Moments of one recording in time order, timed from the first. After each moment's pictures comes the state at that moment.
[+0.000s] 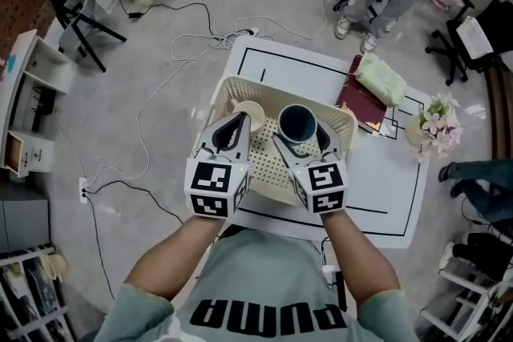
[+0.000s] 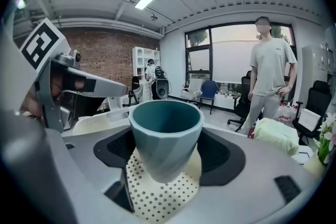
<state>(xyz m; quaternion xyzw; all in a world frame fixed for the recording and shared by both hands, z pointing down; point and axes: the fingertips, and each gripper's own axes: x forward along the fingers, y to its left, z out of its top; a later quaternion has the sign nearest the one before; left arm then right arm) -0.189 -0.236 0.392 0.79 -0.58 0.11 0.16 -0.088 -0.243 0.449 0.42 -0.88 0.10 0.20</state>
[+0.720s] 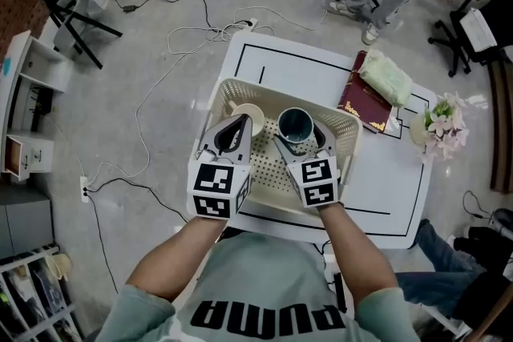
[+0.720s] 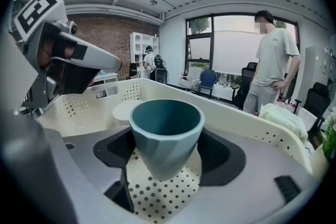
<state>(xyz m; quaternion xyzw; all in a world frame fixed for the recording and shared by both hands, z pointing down) -0.185 -0.258 0.425 0.79 -0.56 0.13 0.18 -0.086 -0.265 0.517 0.42 -0.86 0.12 0.26</state>
